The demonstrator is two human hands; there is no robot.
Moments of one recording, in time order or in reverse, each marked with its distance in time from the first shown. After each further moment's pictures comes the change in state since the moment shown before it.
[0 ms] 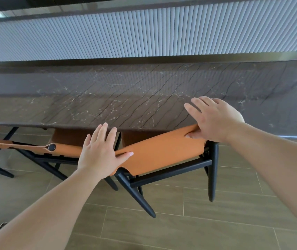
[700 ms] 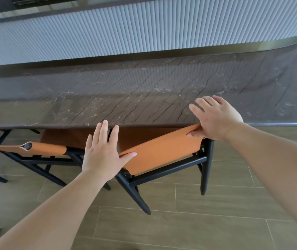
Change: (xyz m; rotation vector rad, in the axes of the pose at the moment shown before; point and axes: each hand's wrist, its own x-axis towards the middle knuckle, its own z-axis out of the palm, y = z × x) left_hand -0.015 0.098 0.013 0.028 0.054 0.019; right_hand -0.058 0.055 0.076 -0.002 -0.062 0.102
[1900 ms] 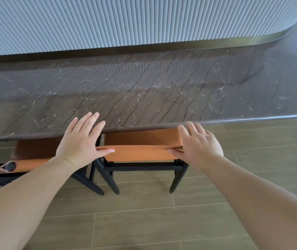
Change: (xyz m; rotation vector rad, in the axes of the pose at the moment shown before) left_hand 0.090 -0.129 0.032 0.127 -0.090 0.381; right_hand 0.018 -0.134 0.011 0.347 0.034 0.275
